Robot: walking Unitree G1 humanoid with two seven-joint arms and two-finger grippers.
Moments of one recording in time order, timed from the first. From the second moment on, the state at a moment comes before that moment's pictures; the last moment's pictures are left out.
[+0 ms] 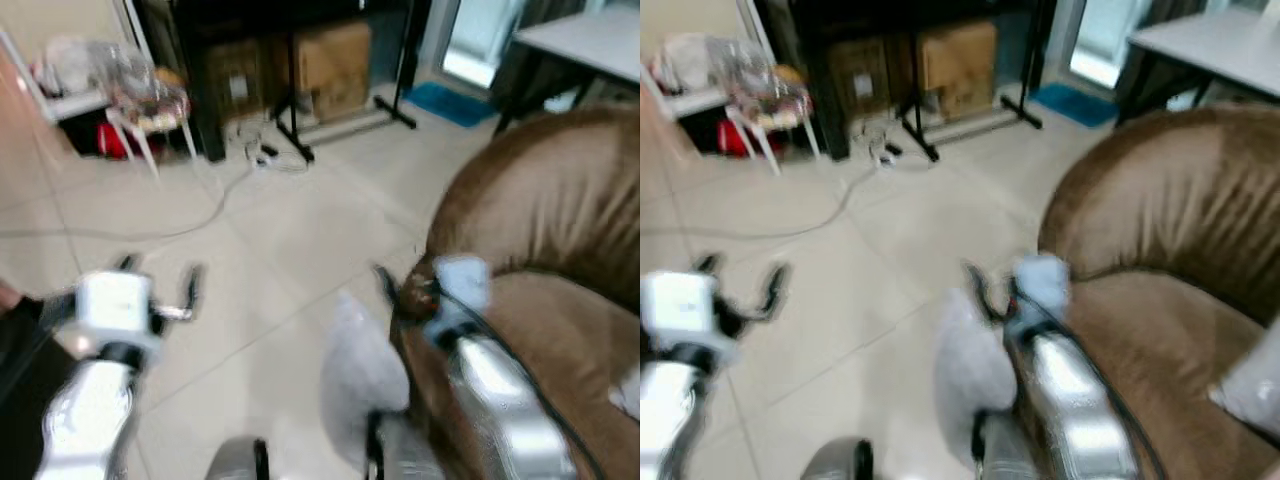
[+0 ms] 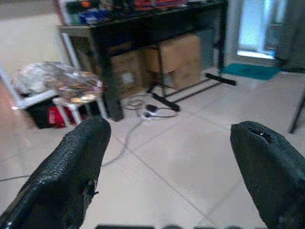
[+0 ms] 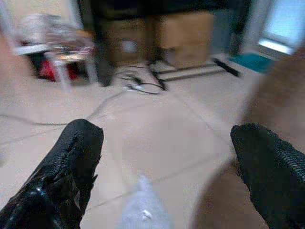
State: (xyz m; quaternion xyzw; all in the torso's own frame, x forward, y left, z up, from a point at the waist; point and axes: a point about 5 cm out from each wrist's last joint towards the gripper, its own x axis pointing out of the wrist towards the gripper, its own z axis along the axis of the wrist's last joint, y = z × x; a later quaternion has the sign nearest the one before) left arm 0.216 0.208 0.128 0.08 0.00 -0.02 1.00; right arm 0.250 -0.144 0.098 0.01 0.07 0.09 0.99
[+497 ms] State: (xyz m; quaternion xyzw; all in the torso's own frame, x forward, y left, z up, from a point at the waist) left arm 0.211 0.216 0.126 0.10 0.01 -0.01 1.00; right arm 0.251 -0.132 0.099 0.01 0.06 0.11 0.99
